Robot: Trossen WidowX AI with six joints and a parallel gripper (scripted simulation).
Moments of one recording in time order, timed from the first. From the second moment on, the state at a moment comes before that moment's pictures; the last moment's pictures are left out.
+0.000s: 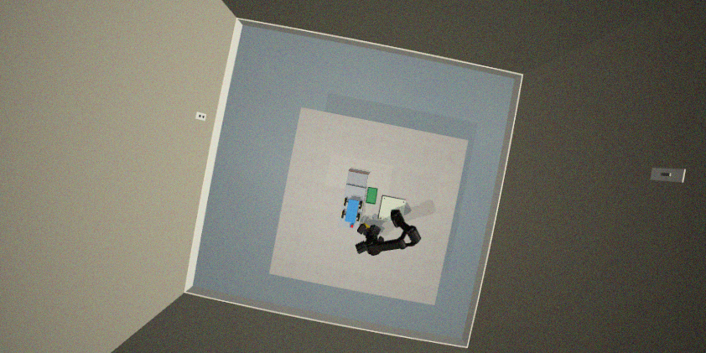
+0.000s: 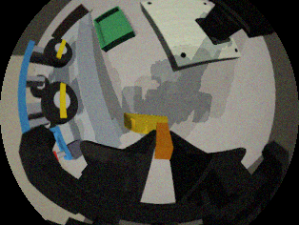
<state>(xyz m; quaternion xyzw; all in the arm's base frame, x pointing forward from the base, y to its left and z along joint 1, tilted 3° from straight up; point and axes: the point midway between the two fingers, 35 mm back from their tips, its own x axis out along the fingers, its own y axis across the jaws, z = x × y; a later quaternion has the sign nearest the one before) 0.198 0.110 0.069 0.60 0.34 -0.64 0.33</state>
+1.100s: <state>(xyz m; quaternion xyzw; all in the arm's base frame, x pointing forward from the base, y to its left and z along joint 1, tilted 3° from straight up) 0.206 0.113 0.162 0.61 0.34 -0.63 0.33</state>
